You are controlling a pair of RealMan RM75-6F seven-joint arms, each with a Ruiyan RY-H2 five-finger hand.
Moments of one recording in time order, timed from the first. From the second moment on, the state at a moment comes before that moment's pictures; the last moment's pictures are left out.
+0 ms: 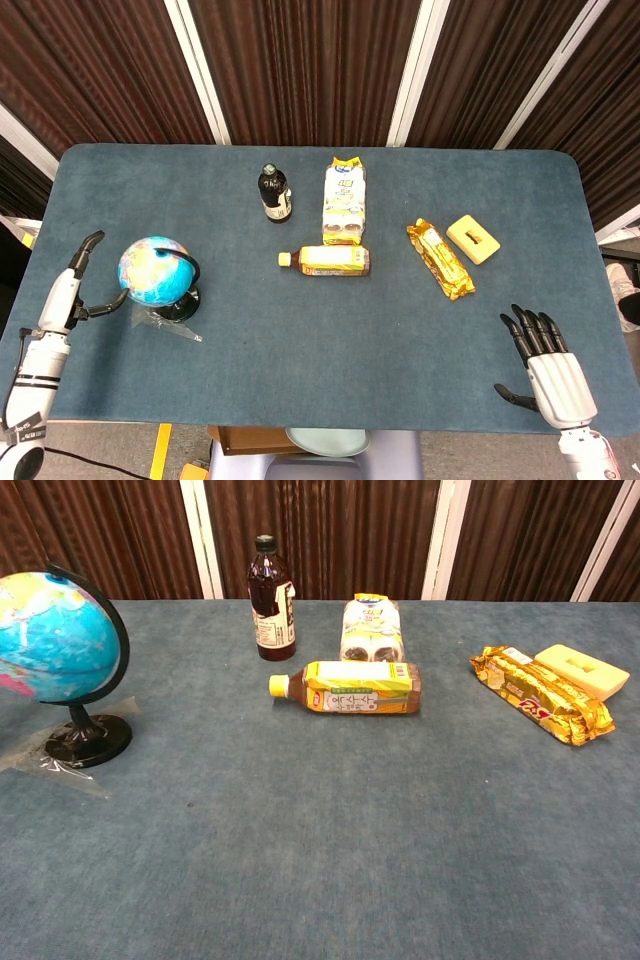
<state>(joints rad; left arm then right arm) -0.36 -1.29 -0.18 -1.33 1.37 1.21 -0.72 0.02 -1.19 -0.04 -1.67 -1.66 1.51 -0.14</state>
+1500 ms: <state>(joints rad) -0.58 -1.41 -0.28 -0.99 1.28 0.91 -0.83 0.01 -1.19 -0.01 -1.68 -1.63 1.55 -0.18</state>
